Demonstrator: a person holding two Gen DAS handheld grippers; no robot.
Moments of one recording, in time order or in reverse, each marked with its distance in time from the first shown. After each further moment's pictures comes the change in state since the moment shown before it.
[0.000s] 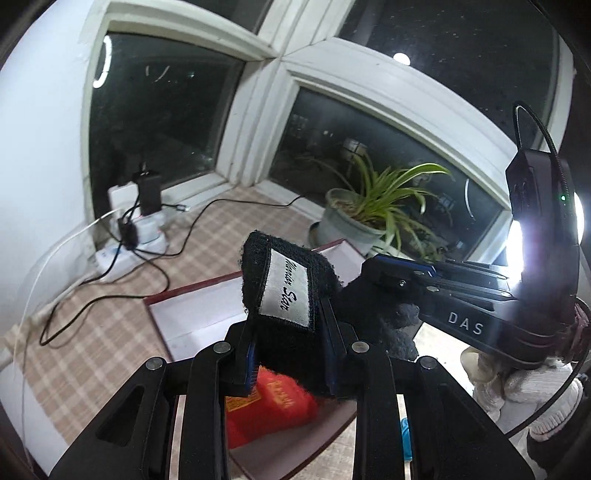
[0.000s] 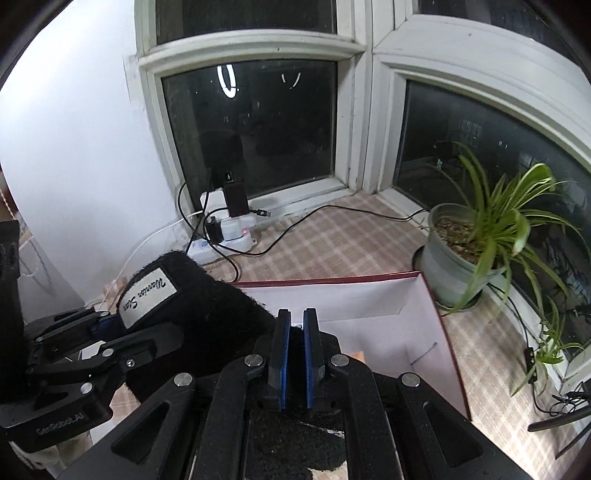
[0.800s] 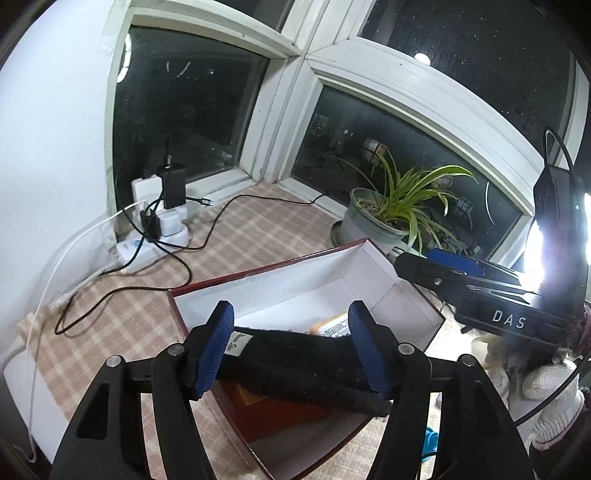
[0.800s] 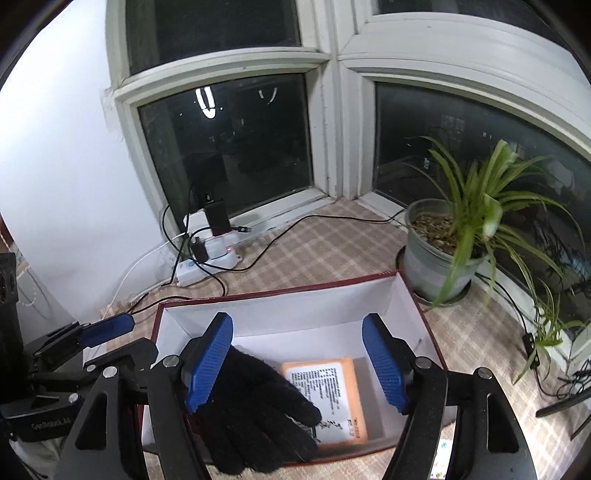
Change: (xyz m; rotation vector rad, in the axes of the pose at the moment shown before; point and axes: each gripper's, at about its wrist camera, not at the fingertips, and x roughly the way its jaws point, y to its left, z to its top) left arm -0.004 0.006 -0.001 -0.024 0.005 0.066; right arm -0.014 -0.029 -0.006 0.104 -0.061 -0.008
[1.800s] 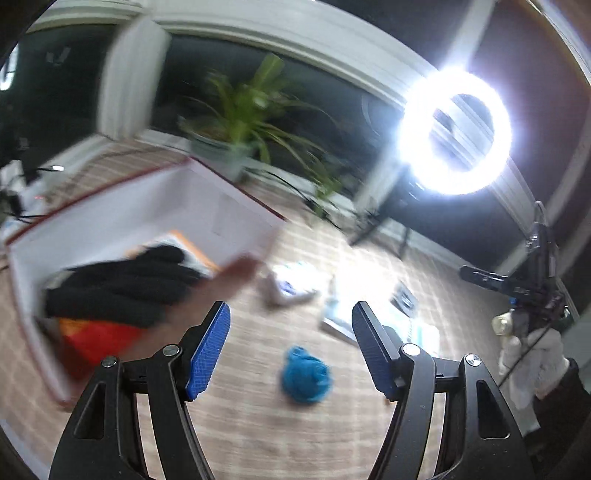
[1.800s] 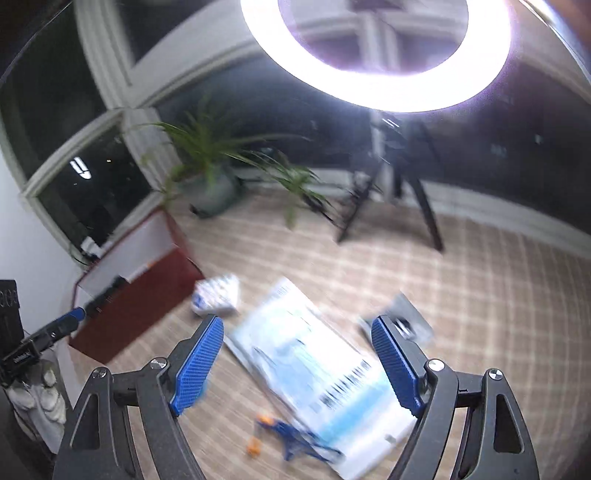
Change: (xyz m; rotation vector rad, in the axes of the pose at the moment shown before) left arm -0.001 -0.140 -0.071 0.215 0.217 -0.368; right arm -0.217 -0.220 -0.206 0.476 0.043 -0.274
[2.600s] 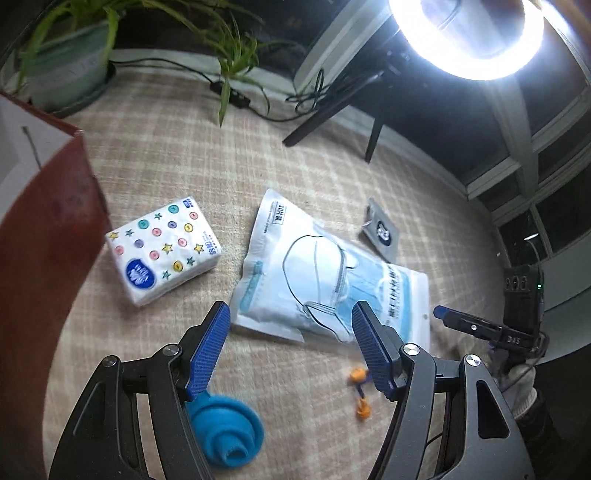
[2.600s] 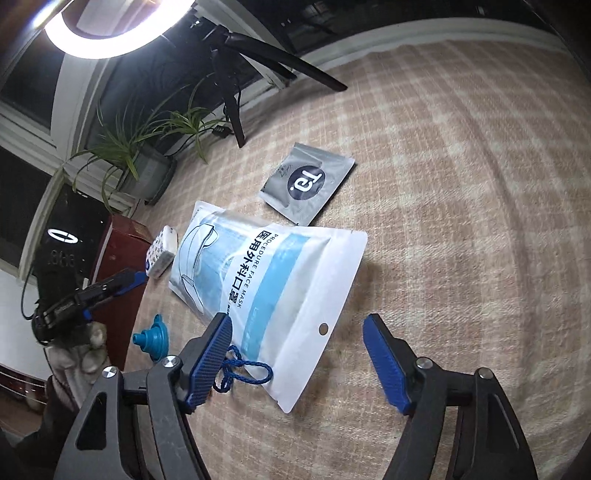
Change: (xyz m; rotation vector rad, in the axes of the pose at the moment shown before) left arm 0.181 -0.060 0.017 0.098 0.457 -0.179; right arm 0.045 -0.111 -0.110 0.441 0.171 0.148
